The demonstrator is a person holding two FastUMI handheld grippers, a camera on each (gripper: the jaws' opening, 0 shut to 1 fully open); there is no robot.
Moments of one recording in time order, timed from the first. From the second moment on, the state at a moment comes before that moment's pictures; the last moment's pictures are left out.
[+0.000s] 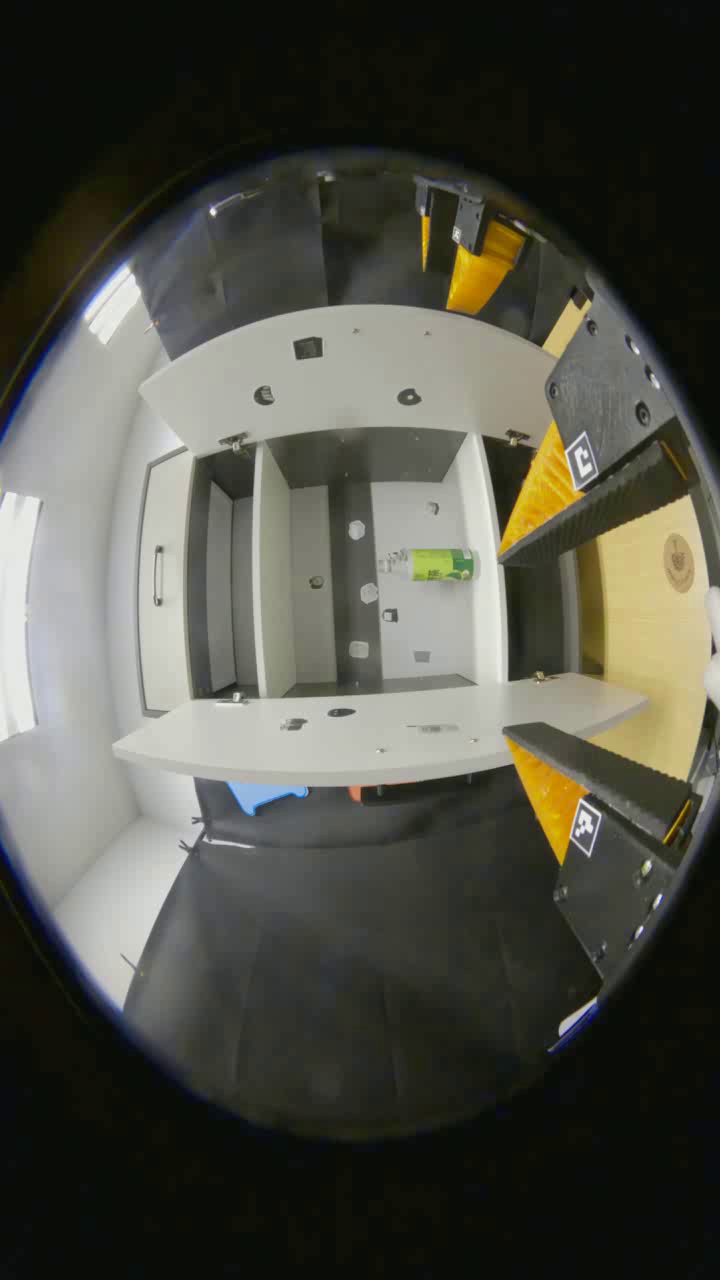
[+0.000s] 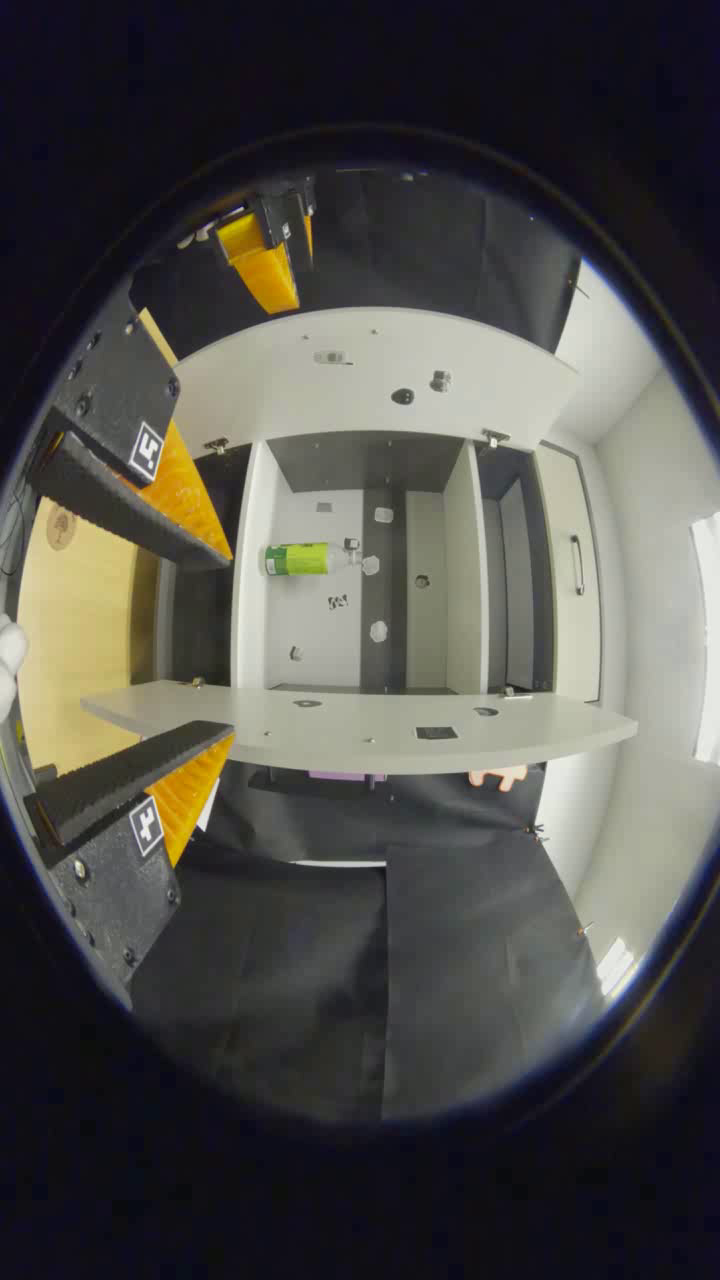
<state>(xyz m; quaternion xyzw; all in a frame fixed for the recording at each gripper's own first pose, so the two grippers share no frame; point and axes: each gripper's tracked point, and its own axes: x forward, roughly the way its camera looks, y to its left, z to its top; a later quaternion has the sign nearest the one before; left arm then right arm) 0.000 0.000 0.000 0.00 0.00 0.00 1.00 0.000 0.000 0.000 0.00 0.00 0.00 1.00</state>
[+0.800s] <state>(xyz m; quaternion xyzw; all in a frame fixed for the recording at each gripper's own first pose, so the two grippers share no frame) 0.019 0.004 0.008 0.00 -0.01 0.01 1.00 0.020 0.006 0.007 0.00 0.00 0.01 1.00</state>
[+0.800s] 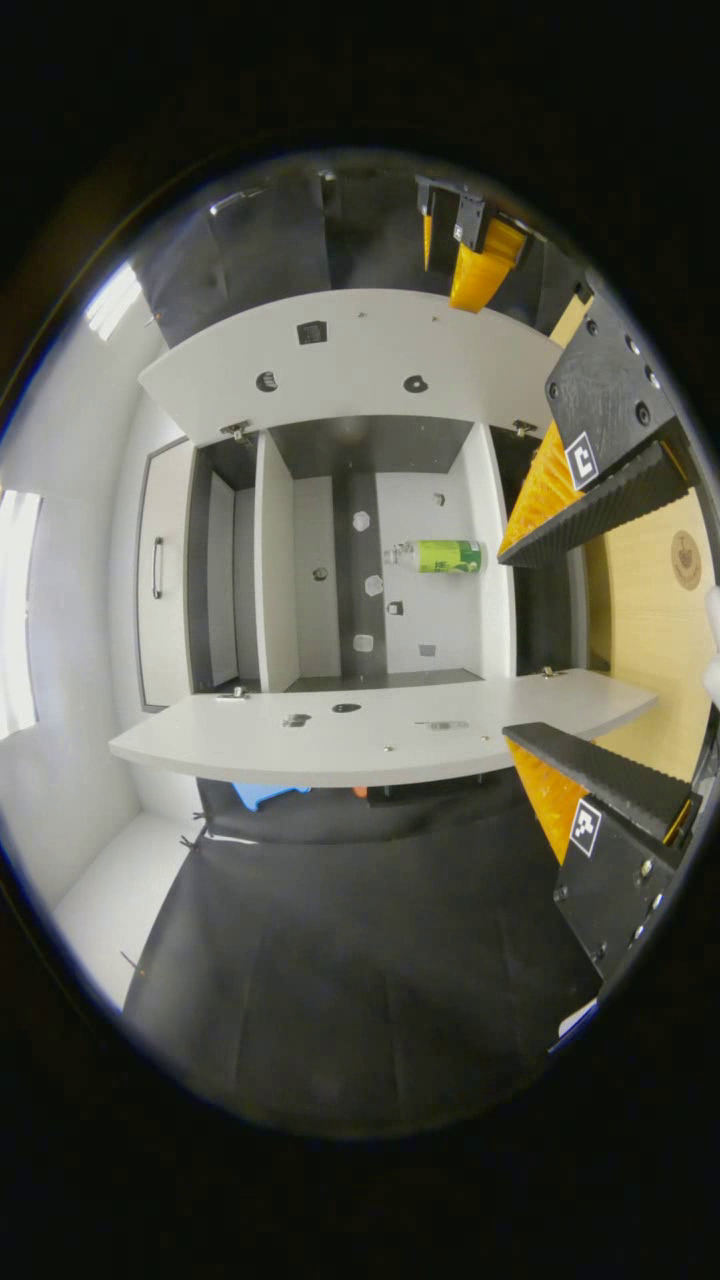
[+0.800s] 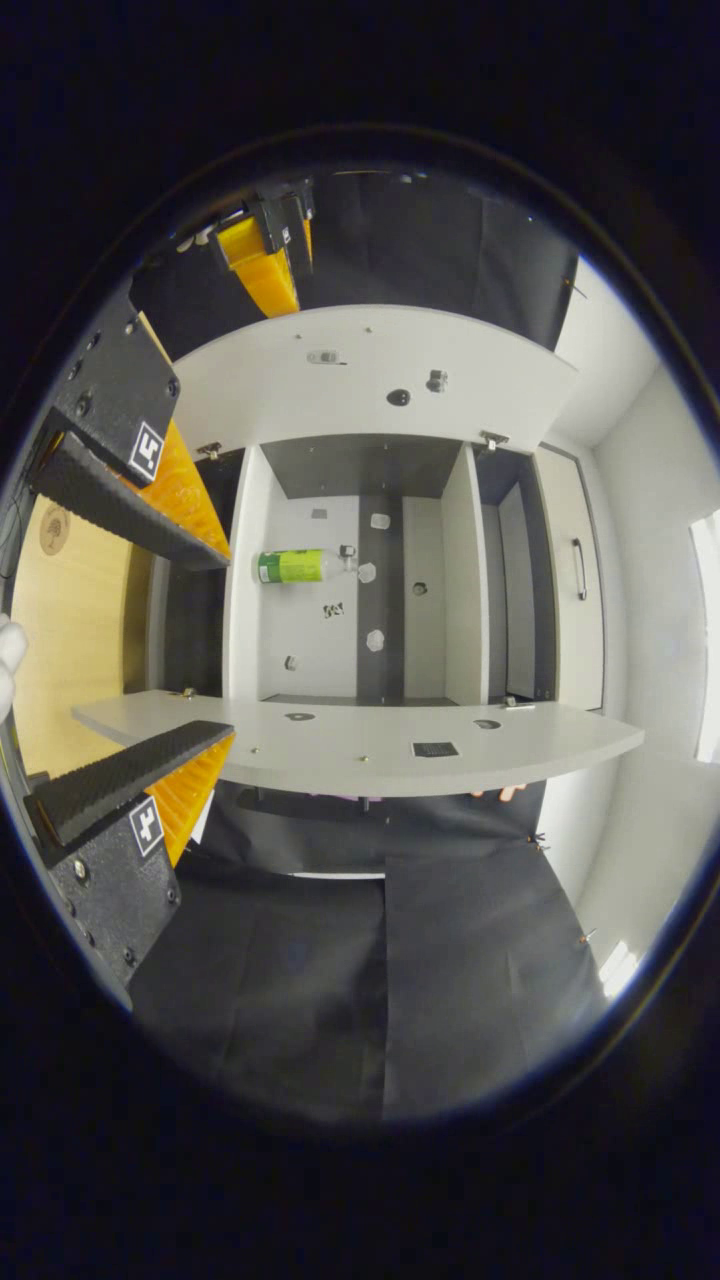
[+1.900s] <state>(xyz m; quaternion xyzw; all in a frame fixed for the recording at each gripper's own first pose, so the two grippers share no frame) 0.256 -0.079 0.018 -0.01 -0.04 -0.07 1.00 0.050 0.024 0.015 -0.03 0.02 0.00 1.00</state>
